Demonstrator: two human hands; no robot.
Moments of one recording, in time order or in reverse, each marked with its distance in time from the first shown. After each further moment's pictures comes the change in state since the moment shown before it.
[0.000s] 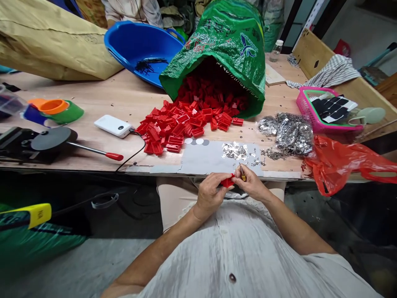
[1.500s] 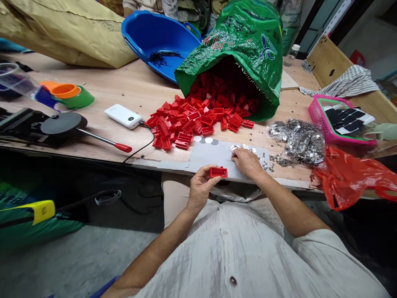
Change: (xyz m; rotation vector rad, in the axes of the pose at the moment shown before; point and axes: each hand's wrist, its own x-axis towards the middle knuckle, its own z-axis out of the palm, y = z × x) left_hand -0.012 -0.040 -0.011 -0.753 0.330 -0.682; right_hand 0.094 -0.019 0.003 -1.279 -0.028 0.054
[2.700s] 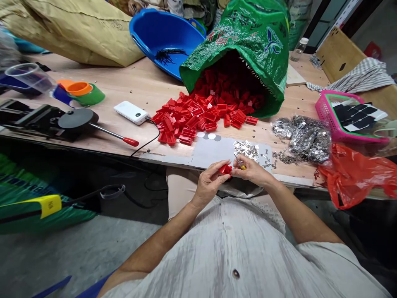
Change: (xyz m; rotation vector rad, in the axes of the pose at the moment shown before) left_hand -0.009 0.012 0.008 0.178 -0.190 0.066; right_hand -0.048 -0.001 0.001 1.279 -0.307 -0.033
